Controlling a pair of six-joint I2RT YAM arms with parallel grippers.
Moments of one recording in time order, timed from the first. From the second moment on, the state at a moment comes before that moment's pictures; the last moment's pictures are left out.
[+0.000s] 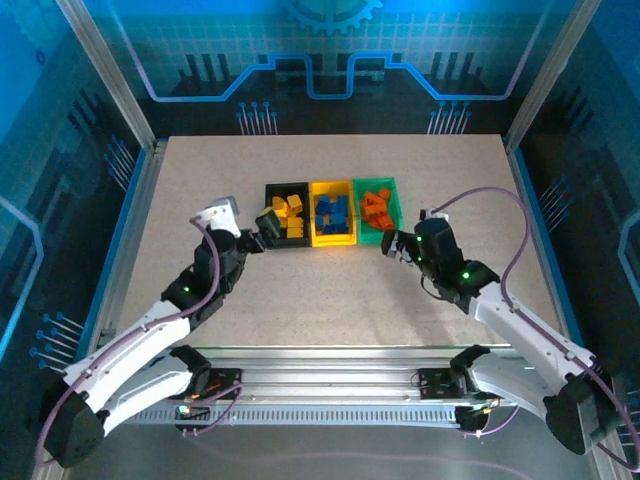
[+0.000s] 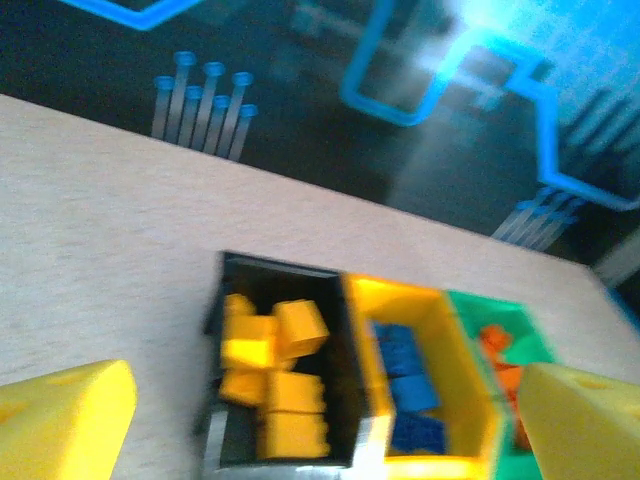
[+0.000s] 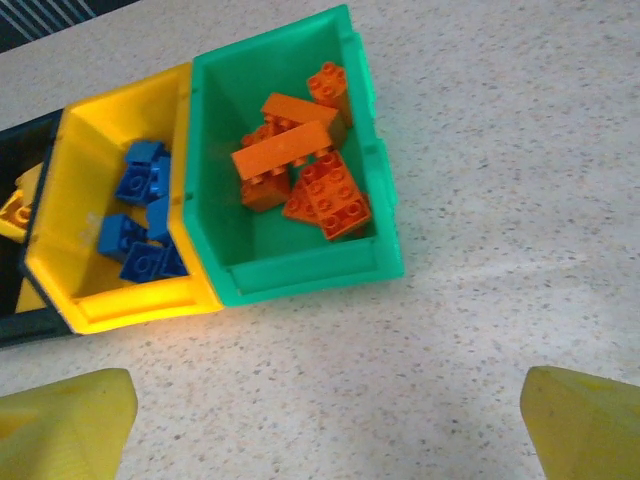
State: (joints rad) left arm -0.53 0.88 0.55 0.08 -0.46 -0.49; right arm 0.50 0.98 0.69 -0.39 0.27 0.59
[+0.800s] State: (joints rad) left arm -0.11 1.57 0.32 0.84 -0.29 -0.09; right arm 0.45 0.93 0.63 -0.31 0.49 0.46
